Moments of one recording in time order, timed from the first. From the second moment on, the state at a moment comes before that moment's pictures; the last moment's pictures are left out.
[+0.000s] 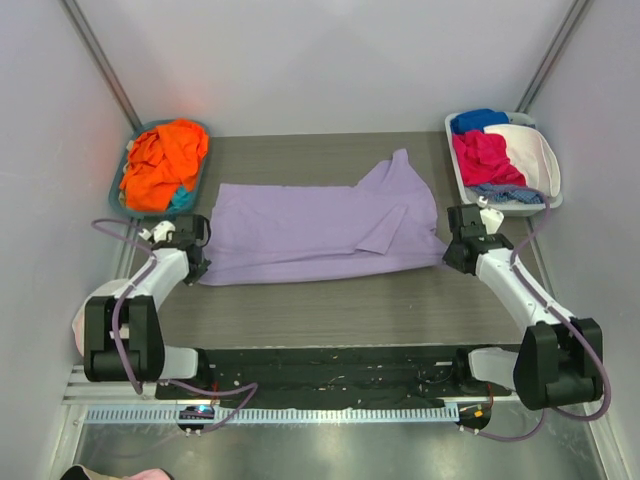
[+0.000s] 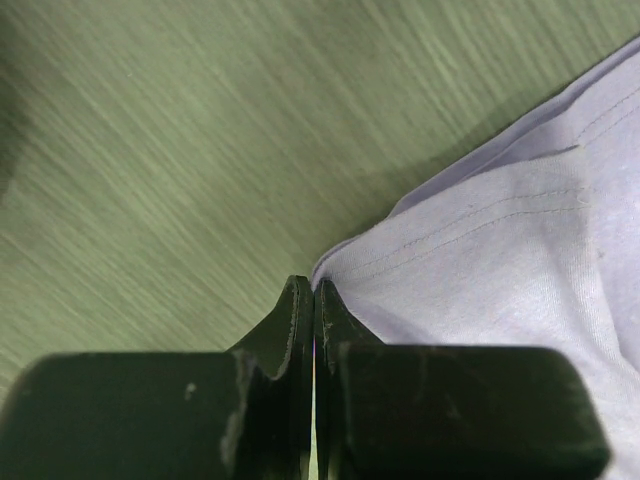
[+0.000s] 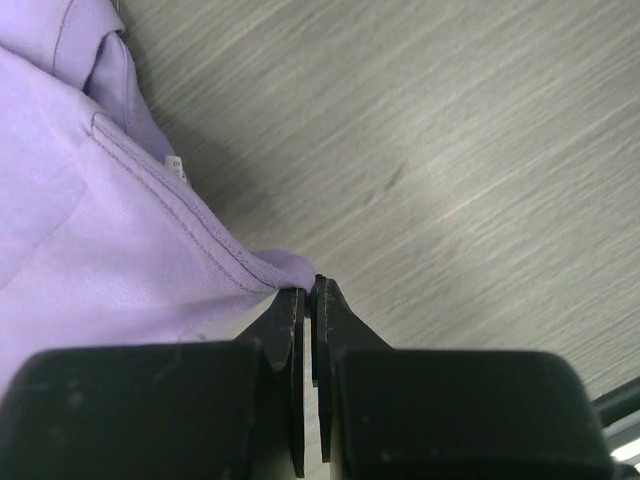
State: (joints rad) left arm 0.00 1.37 0.74 -0.53 -0.44 -0.79; right arm 0.11 1.24 0.79 -0.60 0.41 0.59
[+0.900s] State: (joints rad) left arm 0.01 1.08 0.65 -0.67 -0.45 -0.82; right arm 0.10 0.94 0.75 -0.82 0.32 0.75
